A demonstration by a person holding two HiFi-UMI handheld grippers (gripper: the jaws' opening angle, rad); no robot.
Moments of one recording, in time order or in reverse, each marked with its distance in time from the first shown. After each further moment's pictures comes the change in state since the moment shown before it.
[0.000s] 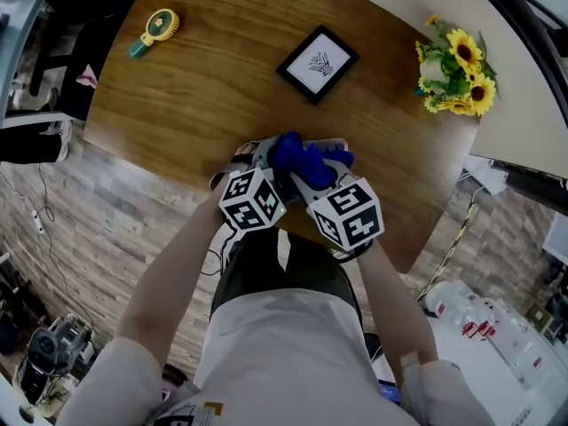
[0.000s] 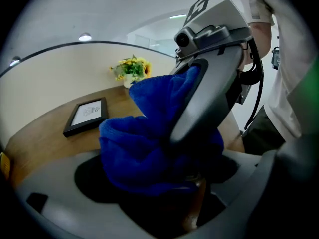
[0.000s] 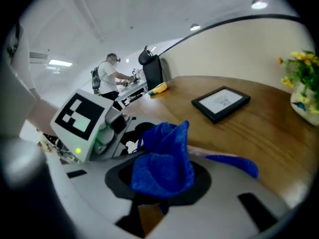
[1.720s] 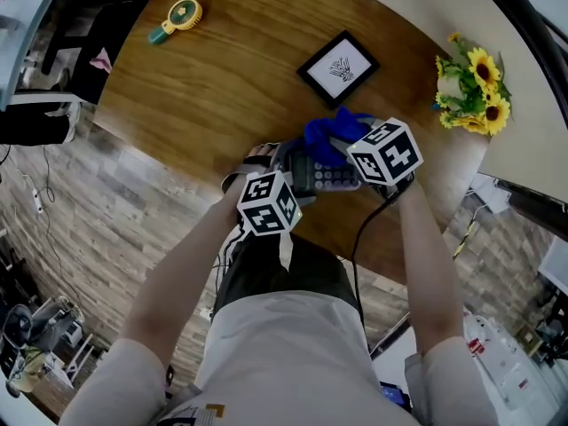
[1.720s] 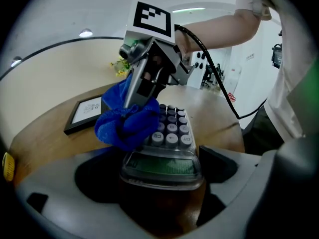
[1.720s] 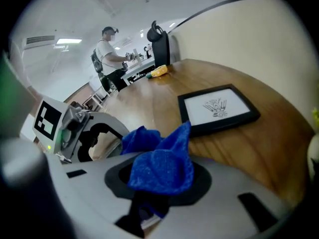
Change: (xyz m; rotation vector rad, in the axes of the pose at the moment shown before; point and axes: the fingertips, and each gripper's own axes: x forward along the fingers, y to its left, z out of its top) left arm 0.002 -0.004 -0.001 -0.018 0.066 0.024; right arm 0.019 -0.085 0.023 -0.183 0.258 0.072
